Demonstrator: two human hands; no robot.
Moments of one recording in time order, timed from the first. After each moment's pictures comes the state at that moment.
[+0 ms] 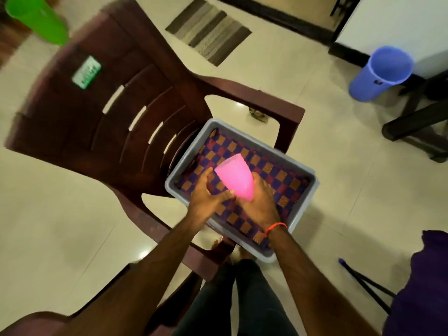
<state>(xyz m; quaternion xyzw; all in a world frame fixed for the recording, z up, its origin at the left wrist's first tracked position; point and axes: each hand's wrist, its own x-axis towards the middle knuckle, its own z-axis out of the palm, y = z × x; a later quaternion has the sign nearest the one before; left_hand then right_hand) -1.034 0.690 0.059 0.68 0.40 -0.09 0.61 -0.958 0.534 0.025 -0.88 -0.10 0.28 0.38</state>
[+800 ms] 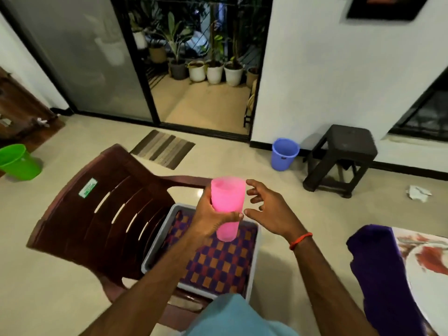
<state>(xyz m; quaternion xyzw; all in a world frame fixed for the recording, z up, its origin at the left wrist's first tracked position) -0.987 0.601 0.278 0.74 0.15 -0.03 0.66 -0.943 0.410 0.309 -0.88 -0.17 0.12 0.43</state>
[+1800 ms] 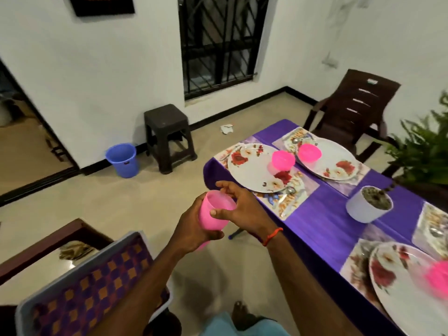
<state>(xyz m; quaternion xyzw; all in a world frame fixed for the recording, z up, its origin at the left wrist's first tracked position) -1.069 0.377 0.272 0.78 -0.33 -0.25 0.47 -1.167 0.238 0.332 -0.84 0.23 -0.08 0.49</state>
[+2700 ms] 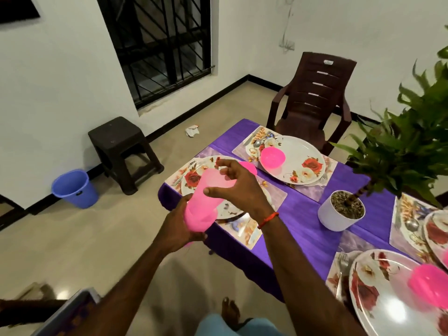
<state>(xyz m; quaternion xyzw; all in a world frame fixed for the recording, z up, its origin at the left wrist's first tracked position) -1.022 0.185 0.261 0.79 -0.40 -0.29 0.36 -1.159 0.036 0.356 -0.78 0.31 -0.22 0.50</state>
